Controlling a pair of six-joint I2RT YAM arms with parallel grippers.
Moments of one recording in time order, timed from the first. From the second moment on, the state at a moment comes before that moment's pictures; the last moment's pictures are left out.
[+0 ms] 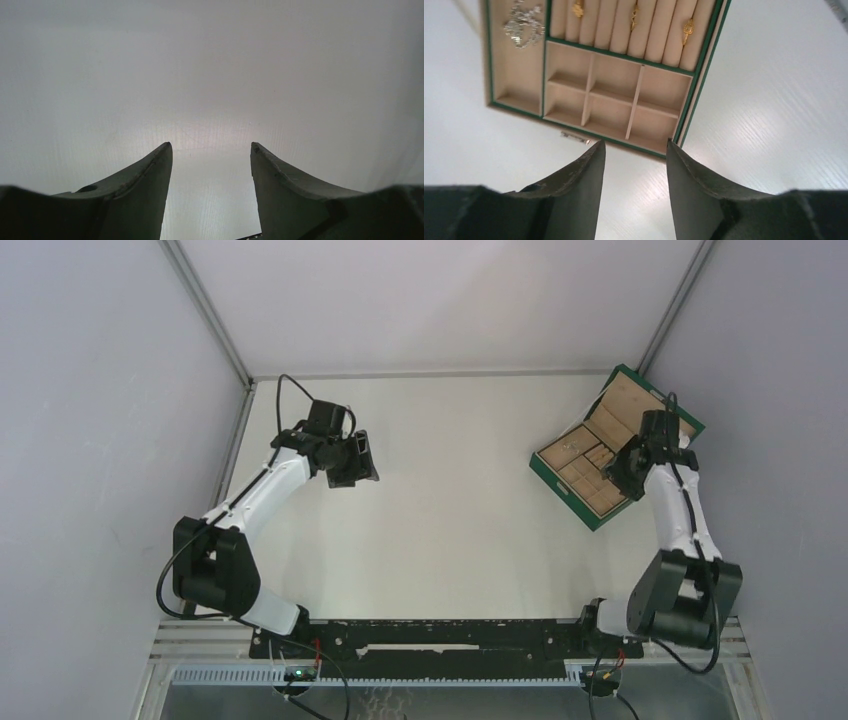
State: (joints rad) left arm -0.30 1.50 1.20 -0.71 0.11 -0.47; right arm -0.26 1.37 1.07 -0.77 0.06 0.54
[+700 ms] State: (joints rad) left arm -0.30 1.38 1.18 -0.68 0.12 -0.47; right arm -0.37 1.40 1.68 -0.57 0.07 0.37
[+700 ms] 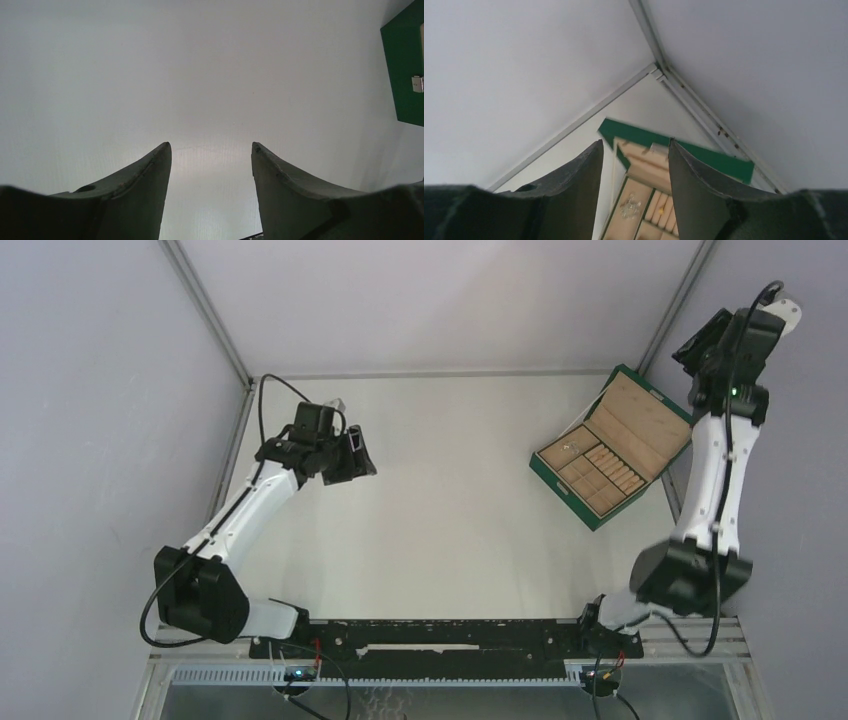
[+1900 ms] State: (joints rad) left arm -0.29 1.35 1.10 -0.69 0.11 -0.45; right arm -0.43 1.86 1.87 -0.75 -0.26 0.32
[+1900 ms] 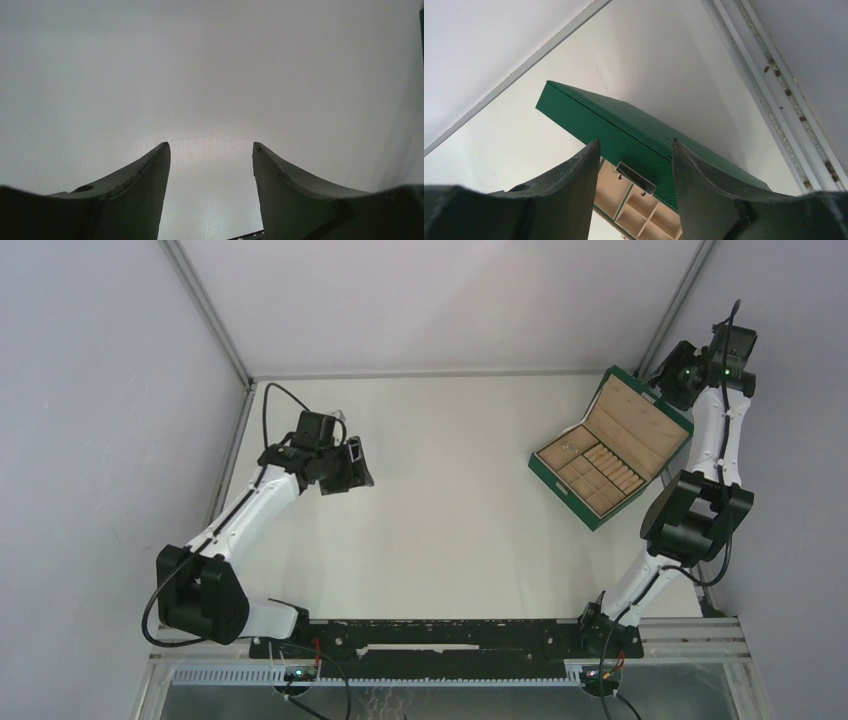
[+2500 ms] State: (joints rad) left arm -0.27 1.39 1.12 -0.69 0.11 -0.43; right arm -0.33 1.67 1.58 -0.75 -0.38 0.34
